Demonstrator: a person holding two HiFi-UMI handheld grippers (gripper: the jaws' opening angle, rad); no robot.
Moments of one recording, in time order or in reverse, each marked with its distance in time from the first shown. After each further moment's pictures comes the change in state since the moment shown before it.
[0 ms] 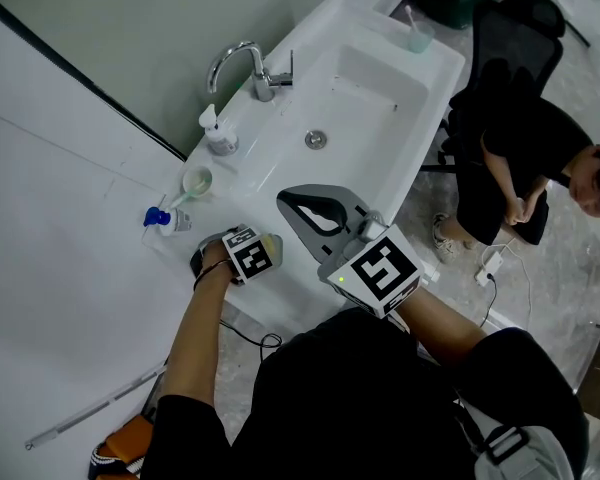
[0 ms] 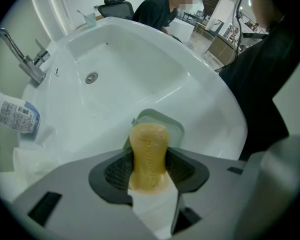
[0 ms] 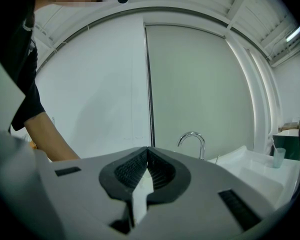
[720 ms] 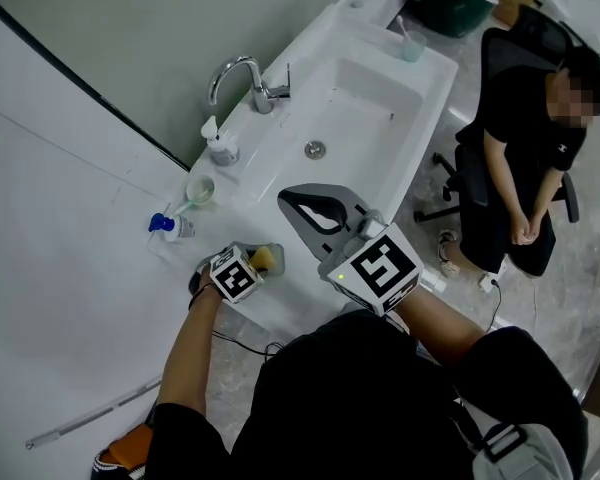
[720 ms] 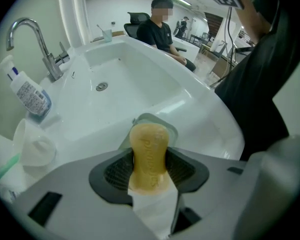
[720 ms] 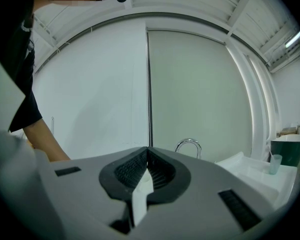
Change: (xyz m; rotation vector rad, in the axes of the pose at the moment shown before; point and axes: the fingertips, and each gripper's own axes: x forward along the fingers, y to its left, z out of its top) left arm -0.010 -0.015 -0.004 -0.123 -0.213 0.025; right arm -0.013 -0.004 0.016 -0.030 -0.042 -0.017
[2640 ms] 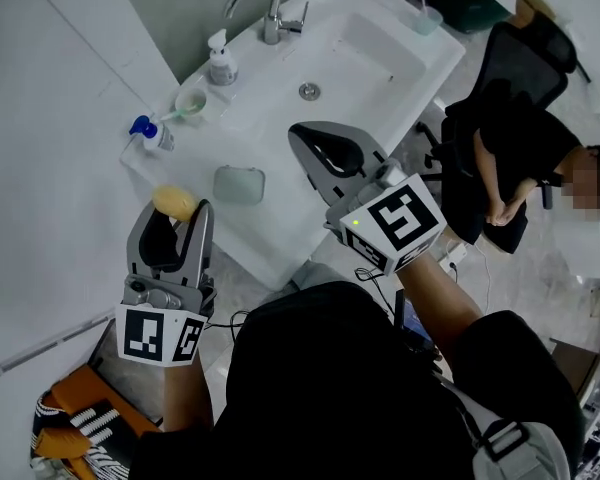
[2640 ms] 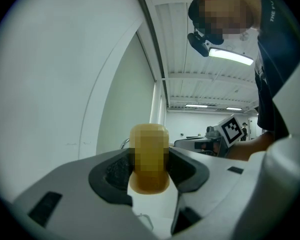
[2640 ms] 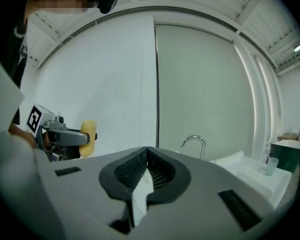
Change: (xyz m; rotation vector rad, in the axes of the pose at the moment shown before) left arm -0.330 -0.073 0.039 -0.570 -1.295 0.673; right arm -0.028 0.037 0.005 -0.034 0.077 0.020
